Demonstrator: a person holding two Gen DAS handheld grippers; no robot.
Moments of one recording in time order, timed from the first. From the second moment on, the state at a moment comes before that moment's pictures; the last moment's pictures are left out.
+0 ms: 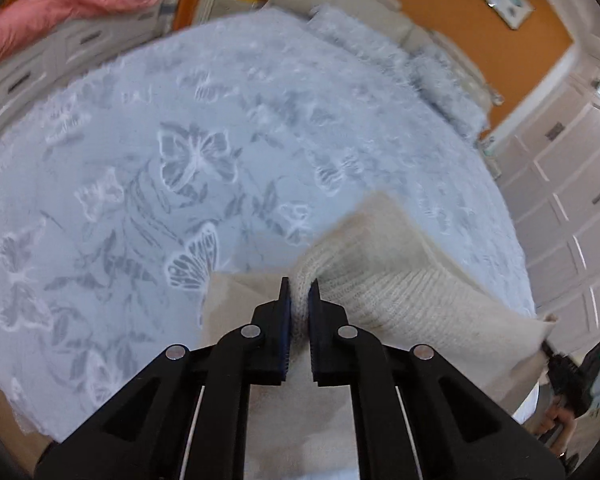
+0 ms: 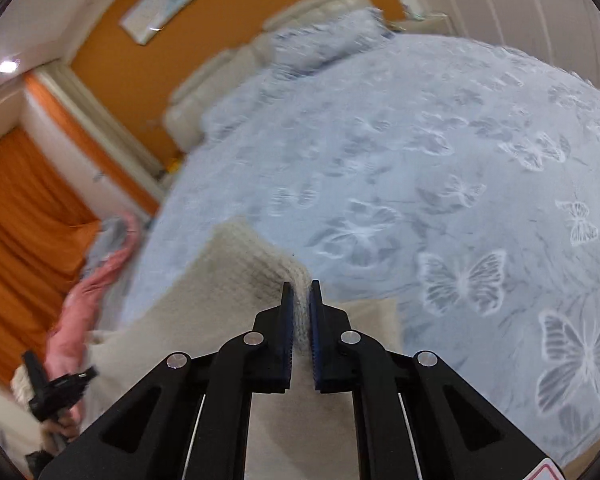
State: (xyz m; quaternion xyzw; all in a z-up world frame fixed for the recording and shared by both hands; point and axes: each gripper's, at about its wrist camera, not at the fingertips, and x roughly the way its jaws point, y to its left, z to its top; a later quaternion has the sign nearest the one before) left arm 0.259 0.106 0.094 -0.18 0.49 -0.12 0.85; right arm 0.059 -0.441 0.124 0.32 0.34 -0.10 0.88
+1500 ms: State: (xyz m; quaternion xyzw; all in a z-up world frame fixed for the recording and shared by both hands) left arm 0.129 0.125 -0.032 -0.34 0.58 0.04 0.74; right arm -0.037 -0.394 -0.016 0.50 0.44 -0.17 0.72
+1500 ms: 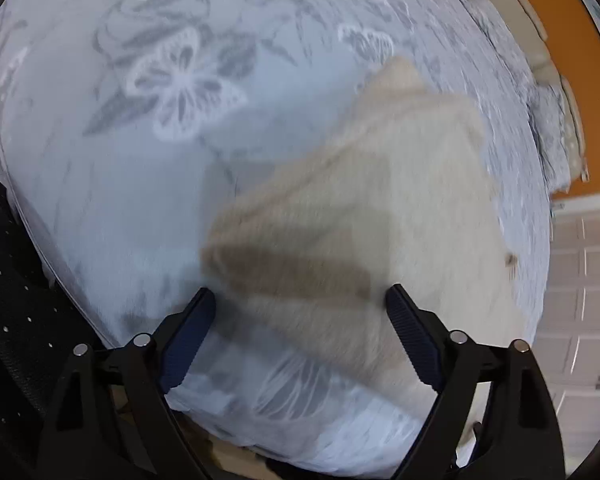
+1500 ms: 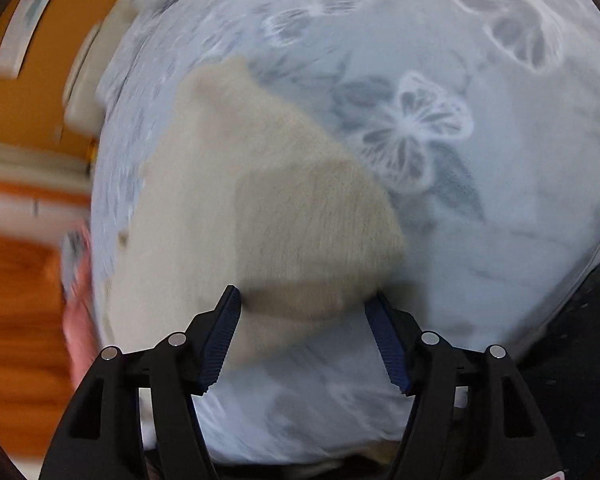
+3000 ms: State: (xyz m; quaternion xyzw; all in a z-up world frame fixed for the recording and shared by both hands) left arm 0.199 0.088 0.042 -0.12 0.55 -0.08 0.82; right arm 0.037 -0.384 0.076 0.26 0.44 -0.11 0.85
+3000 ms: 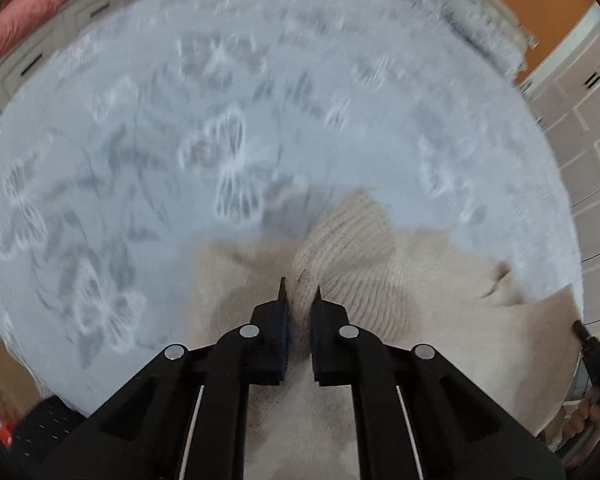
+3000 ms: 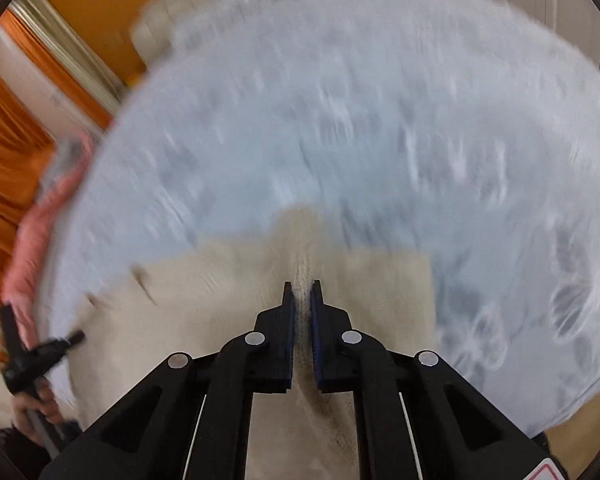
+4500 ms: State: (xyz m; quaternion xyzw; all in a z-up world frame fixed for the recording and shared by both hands) left arm 0.041 0.048 0.021 0.00 0.58 -0.05 0.81; right arm -0.086 -0.337 0.038 0.23 0.53 -0.18 0.80
